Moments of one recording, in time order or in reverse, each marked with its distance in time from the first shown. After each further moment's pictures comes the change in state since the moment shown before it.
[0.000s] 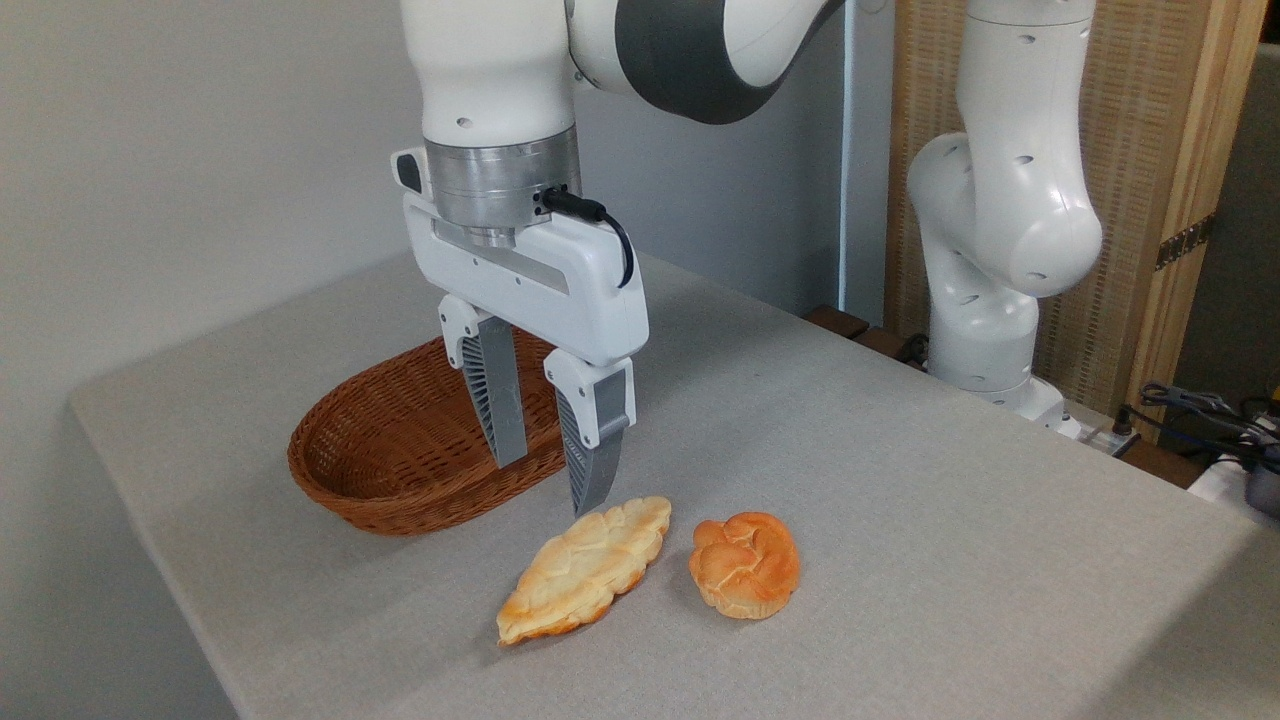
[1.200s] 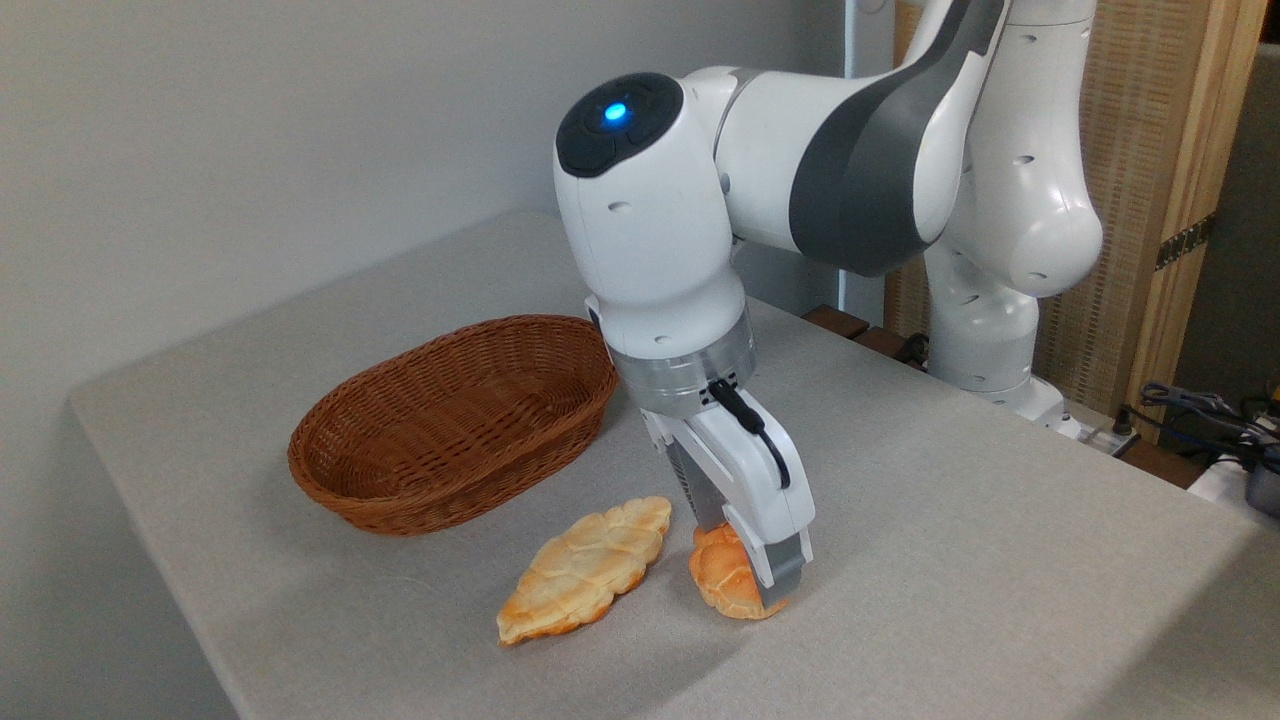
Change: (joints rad) arm 0.005 -0.005 0.180 -0.209 0.000 -0.078 0.493
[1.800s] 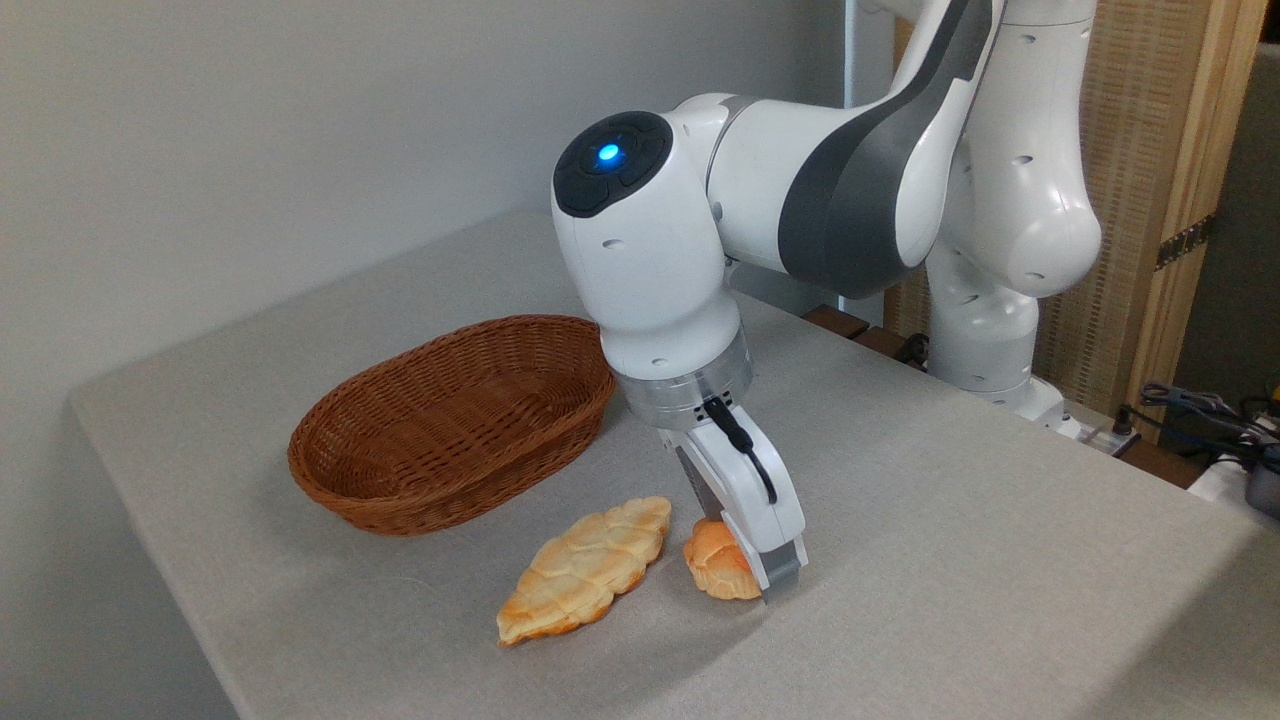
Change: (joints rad) arm -0.019 0.000 -0.002 -0.043 0.000 -0.001 0.031
